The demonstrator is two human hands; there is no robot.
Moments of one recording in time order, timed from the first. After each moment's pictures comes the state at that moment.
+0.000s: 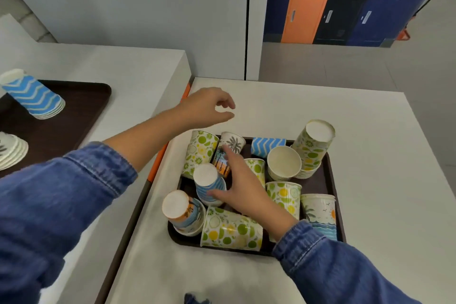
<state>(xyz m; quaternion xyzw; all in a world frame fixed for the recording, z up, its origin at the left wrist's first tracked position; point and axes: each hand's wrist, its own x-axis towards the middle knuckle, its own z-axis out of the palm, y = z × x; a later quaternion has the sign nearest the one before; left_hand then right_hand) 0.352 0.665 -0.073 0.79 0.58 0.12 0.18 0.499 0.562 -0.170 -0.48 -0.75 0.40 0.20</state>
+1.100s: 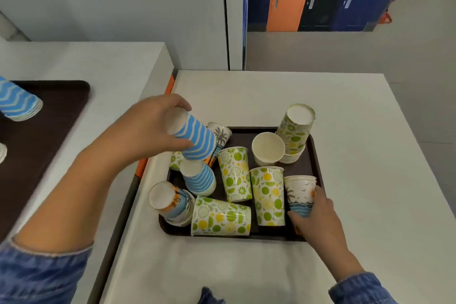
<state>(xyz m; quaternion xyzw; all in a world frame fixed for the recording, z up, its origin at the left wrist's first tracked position) 0.340 0.567 -0.027 0.74 0.64 0.10 0.17 0.652 0.483 -0.229 -0.79 -0.52 0.30 0.12</state>
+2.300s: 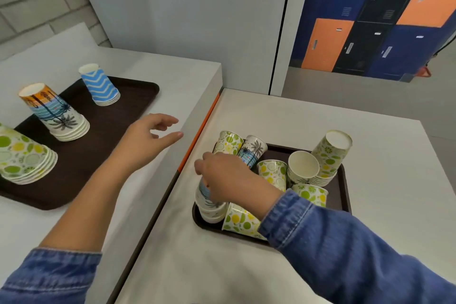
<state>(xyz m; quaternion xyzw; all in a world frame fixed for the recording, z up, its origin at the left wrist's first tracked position) 0.240 0.493 -0.050 0.57 0.72 0.34 0.21 0.423 0.515 -0.068 -0.31 -0.95 0.06 -0.09</state>
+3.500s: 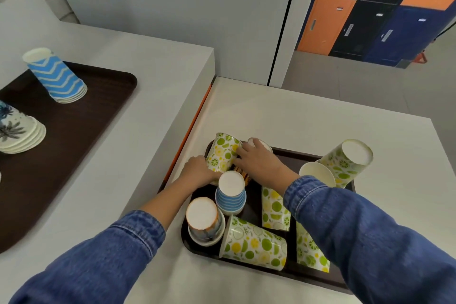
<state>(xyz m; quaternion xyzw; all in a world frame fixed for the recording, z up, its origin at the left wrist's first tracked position) 0.300 0.601 -0.201 0.48 0.79 0.07 0.38 0.466 0.663 -0.203 -0.24 -0.94 -0.15 -0.17</state>
